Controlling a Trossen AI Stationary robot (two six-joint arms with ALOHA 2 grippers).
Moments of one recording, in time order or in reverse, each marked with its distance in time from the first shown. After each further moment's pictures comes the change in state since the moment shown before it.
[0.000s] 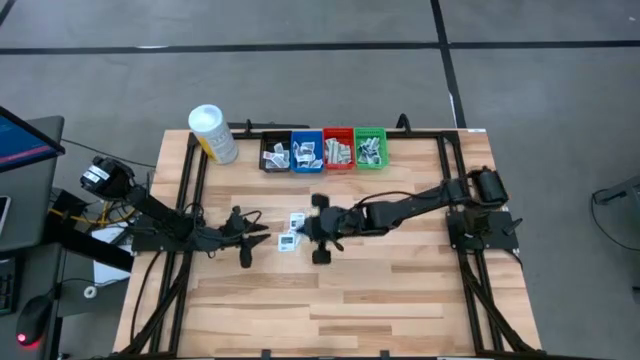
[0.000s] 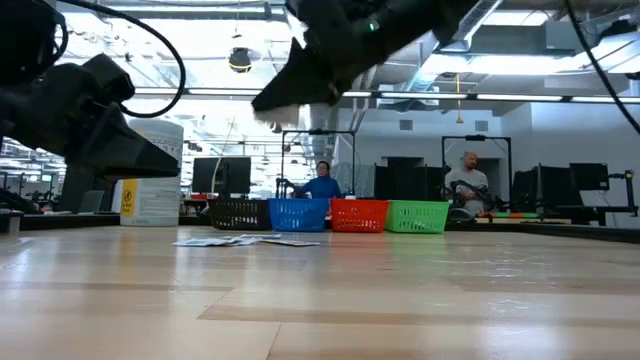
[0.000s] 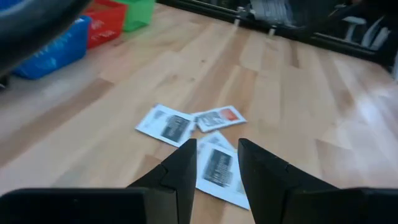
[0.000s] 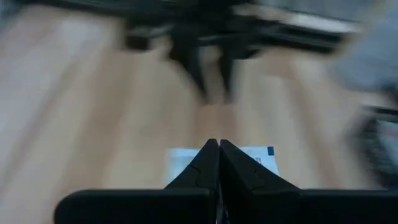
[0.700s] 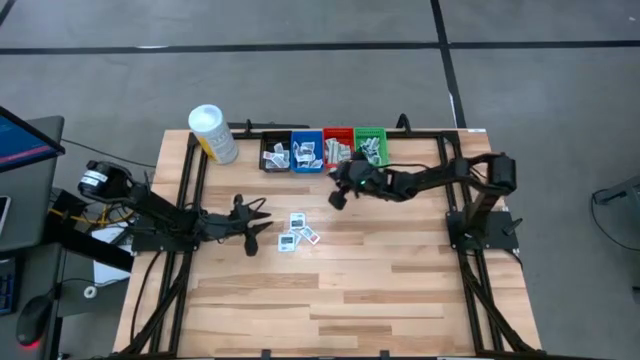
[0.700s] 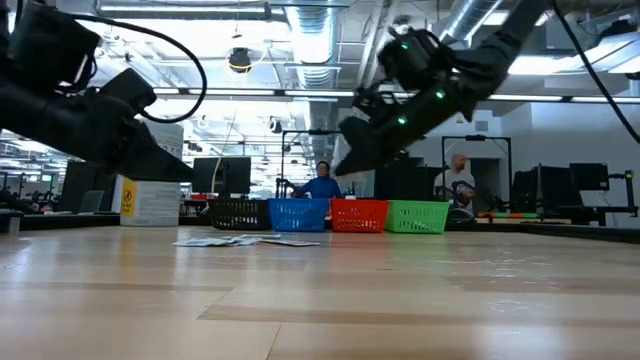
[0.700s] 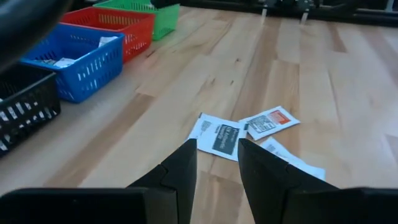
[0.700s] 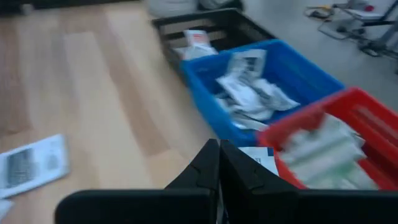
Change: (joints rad) left arm 0.218 0.000 0.000 0.003 0.121 0.218; right arm -0.364 -0.121 -0.384 0.306 0.149 0.132
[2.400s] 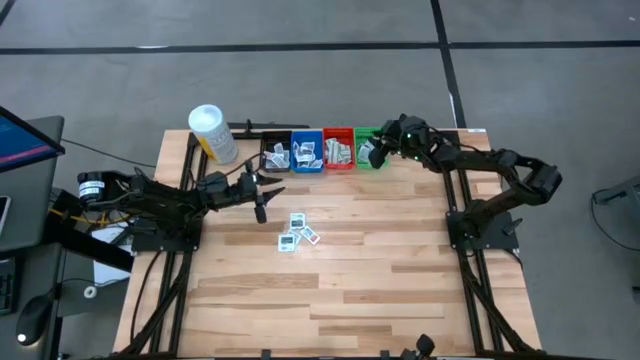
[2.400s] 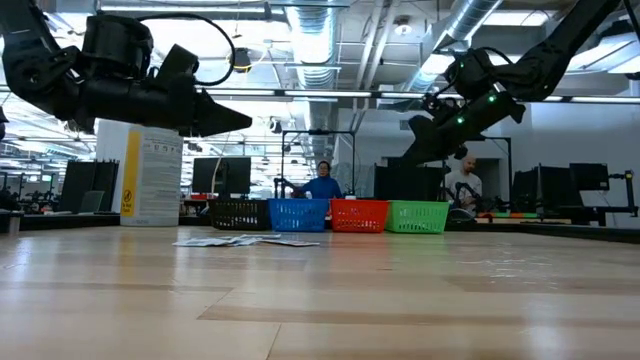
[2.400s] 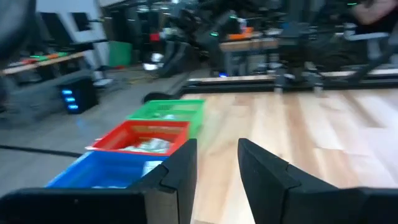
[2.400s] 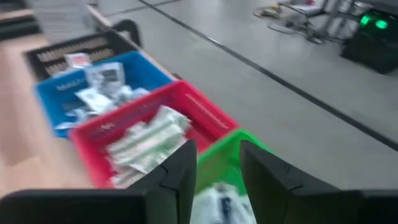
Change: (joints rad) left arm 0.544 0.000 0.139 0.202 0.540 0.370; right arm -0.515 -0.335 -0.223 -0.025 -0.326 -0.112
